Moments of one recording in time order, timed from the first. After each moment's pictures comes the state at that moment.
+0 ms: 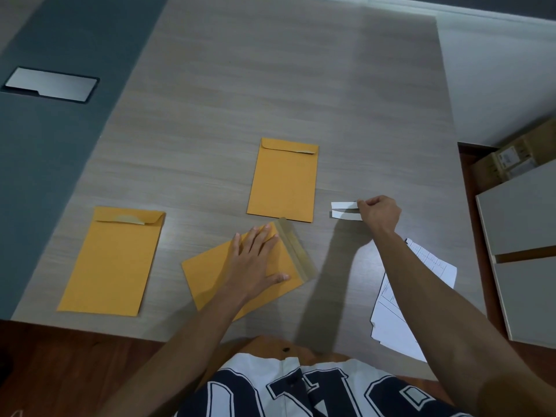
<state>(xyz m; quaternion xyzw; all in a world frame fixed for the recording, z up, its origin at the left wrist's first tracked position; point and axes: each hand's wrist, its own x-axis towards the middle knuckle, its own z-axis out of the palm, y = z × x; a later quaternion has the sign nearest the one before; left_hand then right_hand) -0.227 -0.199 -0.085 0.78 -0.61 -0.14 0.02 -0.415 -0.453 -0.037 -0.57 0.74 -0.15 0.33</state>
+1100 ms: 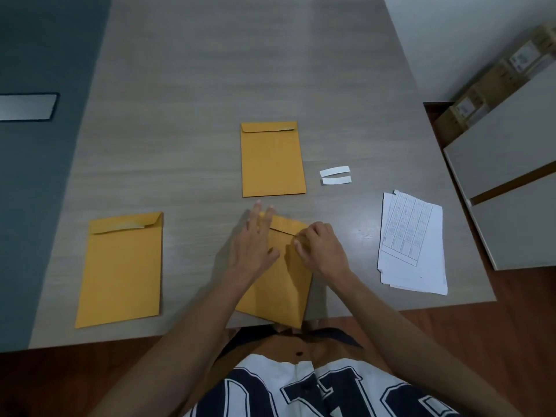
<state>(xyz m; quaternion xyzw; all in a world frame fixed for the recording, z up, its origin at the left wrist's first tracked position) -0.218 -0.186 -0.055 0.76 -0.62 -0.18 0.06 -0.395 -0.242 -0.065 -0.85 0.48 -0.12 0.17</state>
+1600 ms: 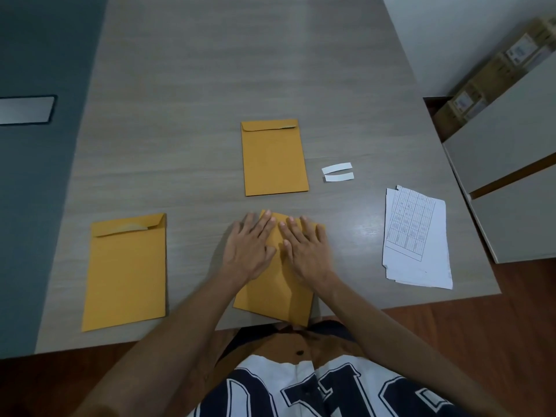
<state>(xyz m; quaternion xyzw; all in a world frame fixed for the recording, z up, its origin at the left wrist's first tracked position) -0.194 -0.179 -0.059 0.69 -0.70 -0.10 -0.13 -0.363 -0.221 -0.080 -0.87 0.47 0.09 0.10</state>
